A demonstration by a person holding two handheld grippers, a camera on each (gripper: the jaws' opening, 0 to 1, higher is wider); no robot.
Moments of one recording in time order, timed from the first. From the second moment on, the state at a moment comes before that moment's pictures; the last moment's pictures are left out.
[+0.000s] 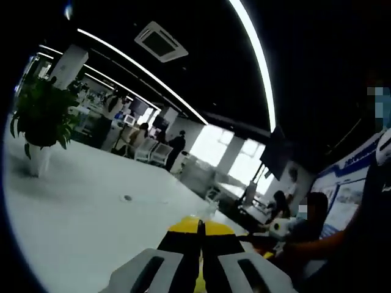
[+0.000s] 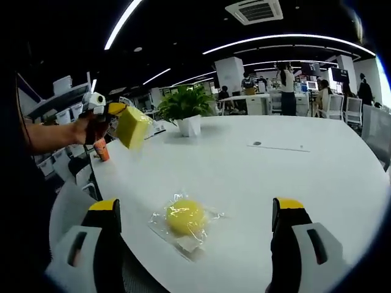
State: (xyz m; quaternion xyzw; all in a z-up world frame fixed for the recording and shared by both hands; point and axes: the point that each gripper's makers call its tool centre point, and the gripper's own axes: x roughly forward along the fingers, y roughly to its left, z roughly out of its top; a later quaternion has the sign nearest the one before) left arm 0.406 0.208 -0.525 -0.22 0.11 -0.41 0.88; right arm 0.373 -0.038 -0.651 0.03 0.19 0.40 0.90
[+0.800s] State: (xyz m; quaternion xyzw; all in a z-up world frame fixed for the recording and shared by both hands) left arm 0.384 0.181 -0.519 -0.21 0.10 -0.46 0.85; right arm 0.374 0.013 -0.633 0.02 0.17 0.47 0.86
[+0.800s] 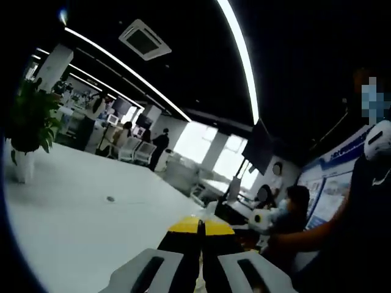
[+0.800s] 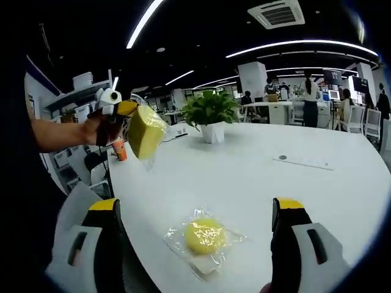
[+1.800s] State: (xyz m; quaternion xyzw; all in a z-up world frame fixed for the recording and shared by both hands) left arm 0.362 0.137 -0.514 -0.20 0.10 -0.51 0.83; right arm 0.363 0.084 -0.611 0.04 0.14 0.56 0.82
